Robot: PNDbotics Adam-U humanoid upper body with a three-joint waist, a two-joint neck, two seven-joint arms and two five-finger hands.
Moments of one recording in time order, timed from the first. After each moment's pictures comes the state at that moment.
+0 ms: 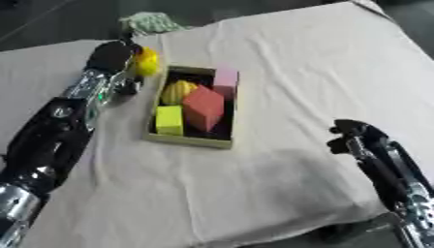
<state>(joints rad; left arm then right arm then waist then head) -0.91 0.34 -0.19 -0.77 -1.21 0.11 0.09 -0.05 -0.23 0.20 -1.83 0.02 0.03 0.00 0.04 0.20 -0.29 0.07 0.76</state>
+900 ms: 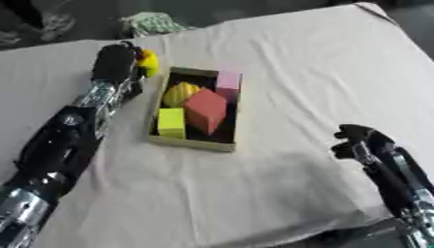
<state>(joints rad) -0.91 0.33 -0.19 -0.75 -1.19 0.17 0.28 -0.06 -0.23 0.20 -1.83 0.02 0.03 0.00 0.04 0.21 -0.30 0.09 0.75</state>
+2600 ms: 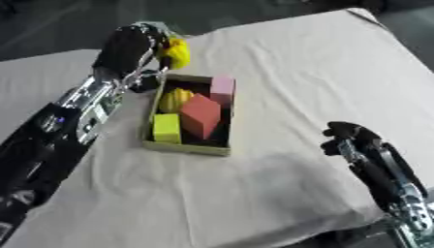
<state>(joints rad) -0.83 0.42 -0.44 -1.18 -0.99 0.03 0.14 -0.06 -0.23 0.19 -1.82 0.03 0.02 0.00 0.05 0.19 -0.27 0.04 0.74</state>
